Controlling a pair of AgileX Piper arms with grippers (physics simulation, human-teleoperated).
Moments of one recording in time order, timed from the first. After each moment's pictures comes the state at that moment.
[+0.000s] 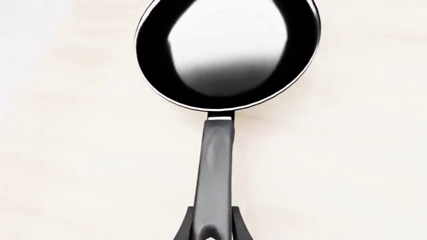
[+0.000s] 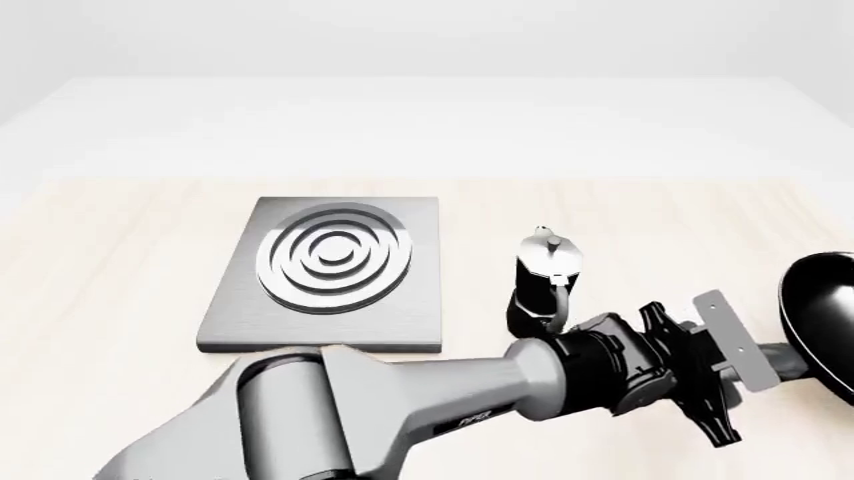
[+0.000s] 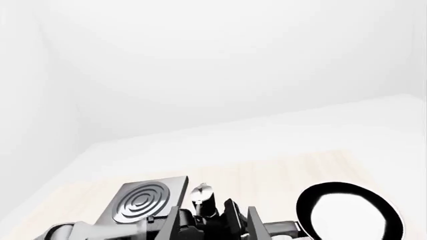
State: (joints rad) left arm -1.18 2.48 -2.04 0.26 0.23; right arm 0.07 0.00 -1.27 1.22 0.22
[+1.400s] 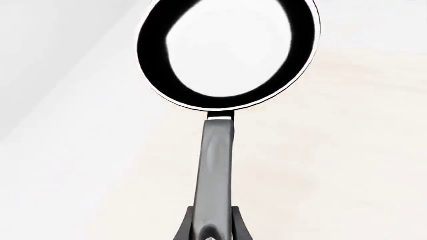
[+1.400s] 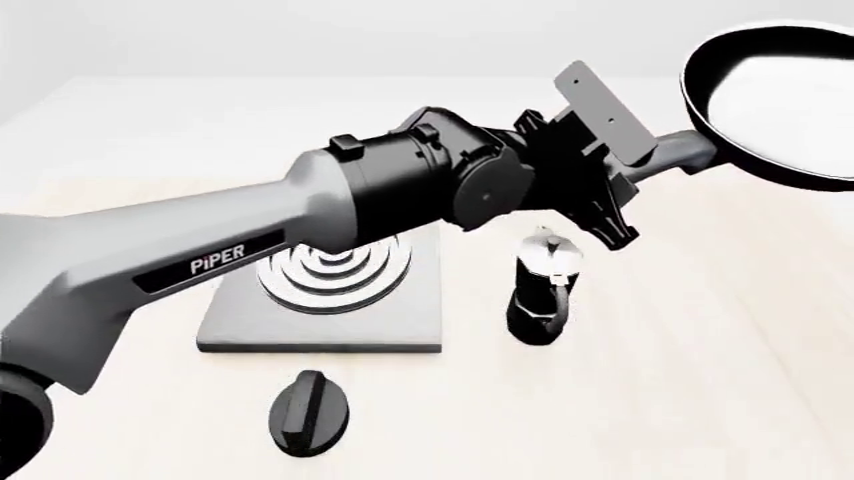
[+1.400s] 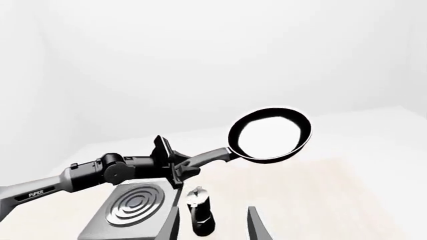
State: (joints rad) left arm -0.95 1.94 -1.73 0.30 0.29; right arm 0.07 0.00 -1.30 1.22 0.17
